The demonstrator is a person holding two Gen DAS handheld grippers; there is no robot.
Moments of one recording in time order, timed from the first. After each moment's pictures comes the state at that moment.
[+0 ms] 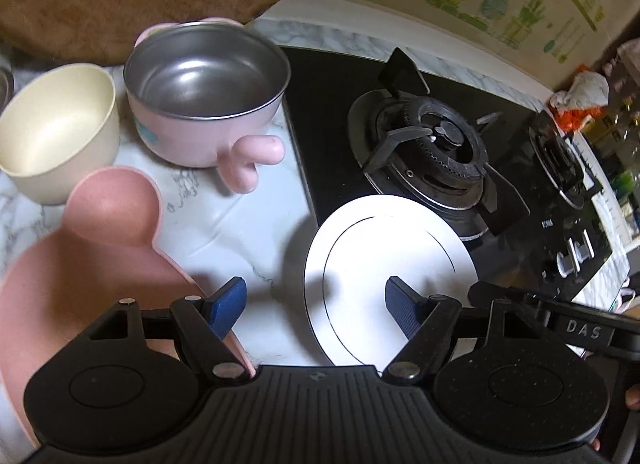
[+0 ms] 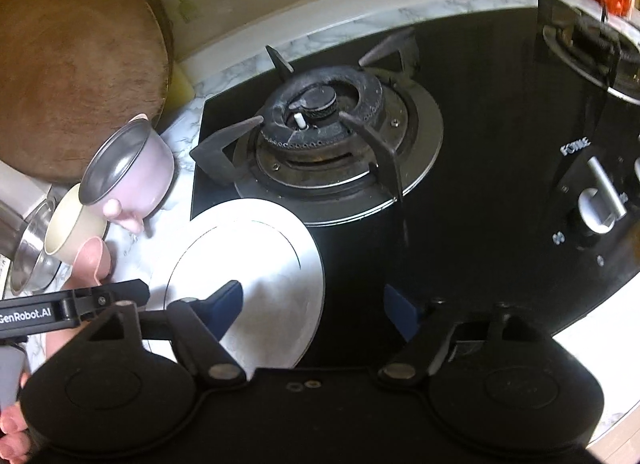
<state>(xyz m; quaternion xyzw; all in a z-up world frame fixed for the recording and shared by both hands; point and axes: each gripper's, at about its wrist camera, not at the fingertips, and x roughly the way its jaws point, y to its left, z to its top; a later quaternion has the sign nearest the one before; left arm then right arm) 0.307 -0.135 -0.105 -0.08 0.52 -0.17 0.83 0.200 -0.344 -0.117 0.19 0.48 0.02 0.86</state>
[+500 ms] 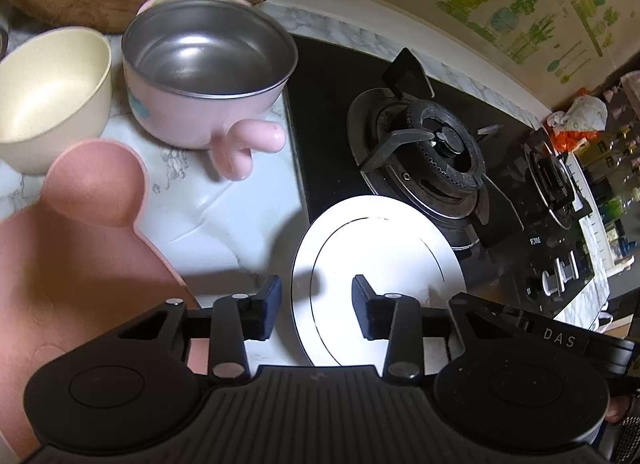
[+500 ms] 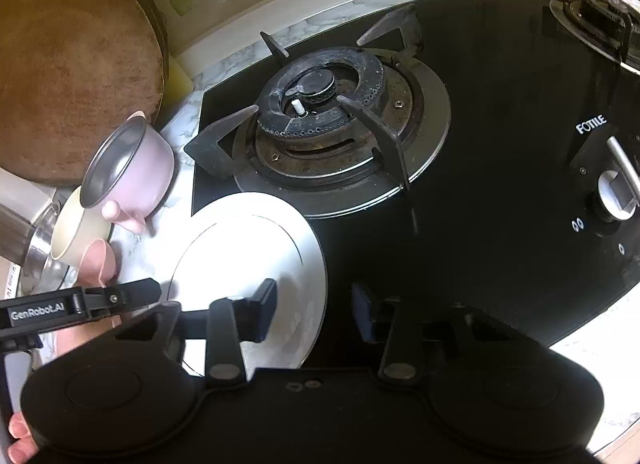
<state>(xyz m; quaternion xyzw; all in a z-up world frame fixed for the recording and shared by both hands) 0.313 -0.133 -0.115 -0.14 0.53 -0.17 0.82 0.208 -0.351 -0.126 0.22 0.49 0.04 0.84</state>
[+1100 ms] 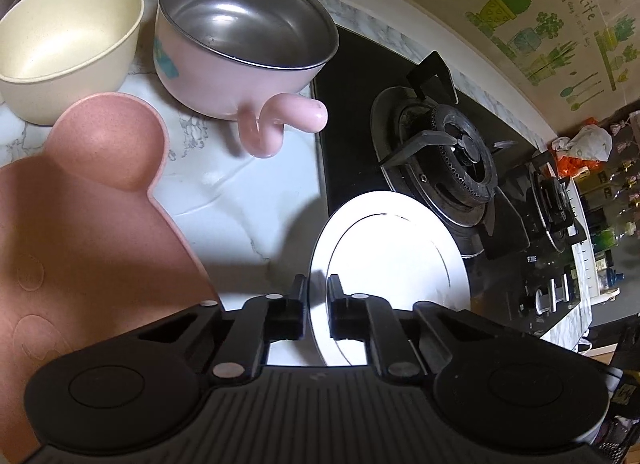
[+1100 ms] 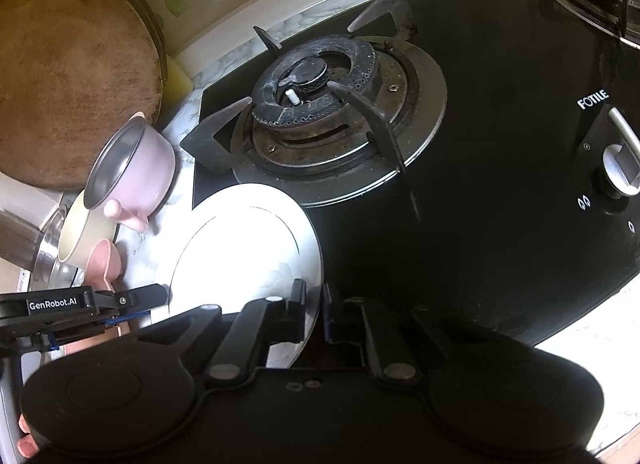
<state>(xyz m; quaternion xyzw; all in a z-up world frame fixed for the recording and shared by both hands) 0.313 -0.118 -0.130 -0.19 0.55 -0.16 0.80 0.201 -0.355 -0.132 0.24 0.49 0.05 0.84</state>
